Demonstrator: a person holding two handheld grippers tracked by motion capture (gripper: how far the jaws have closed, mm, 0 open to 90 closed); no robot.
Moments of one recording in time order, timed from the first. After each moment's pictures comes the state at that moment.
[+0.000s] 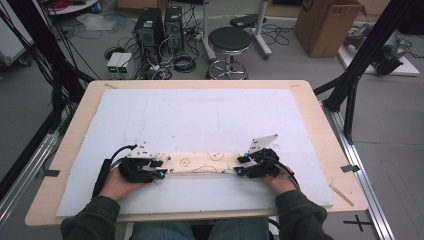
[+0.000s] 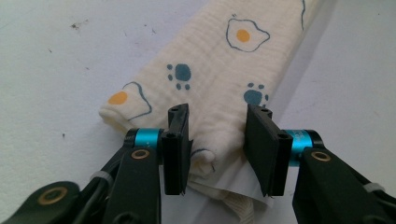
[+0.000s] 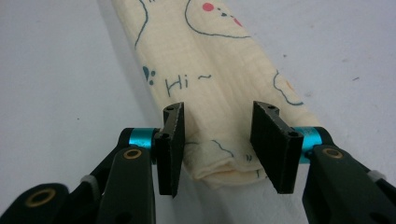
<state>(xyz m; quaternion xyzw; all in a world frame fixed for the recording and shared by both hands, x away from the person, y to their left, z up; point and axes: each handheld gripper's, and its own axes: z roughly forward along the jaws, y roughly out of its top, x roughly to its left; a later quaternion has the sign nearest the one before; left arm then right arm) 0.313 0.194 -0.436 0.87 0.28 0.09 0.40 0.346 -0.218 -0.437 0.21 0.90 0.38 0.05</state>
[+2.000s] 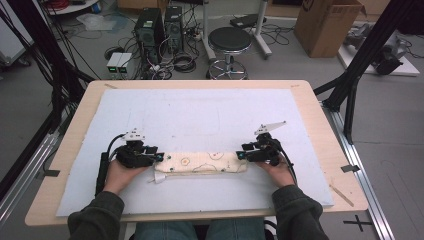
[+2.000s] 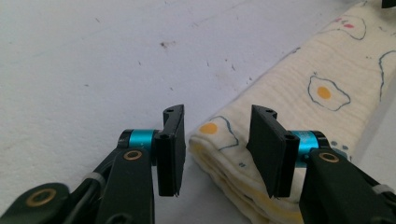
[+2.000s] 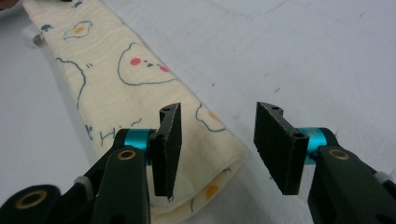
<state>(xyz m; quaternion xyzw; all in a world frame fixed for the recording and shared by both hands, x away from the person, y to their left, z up) 0.345 0.207 -0.435 0.81 0.40 0.10 0.43 0.380 -0.231 -0.431 0.33 0.85 0.42 0.02</state>
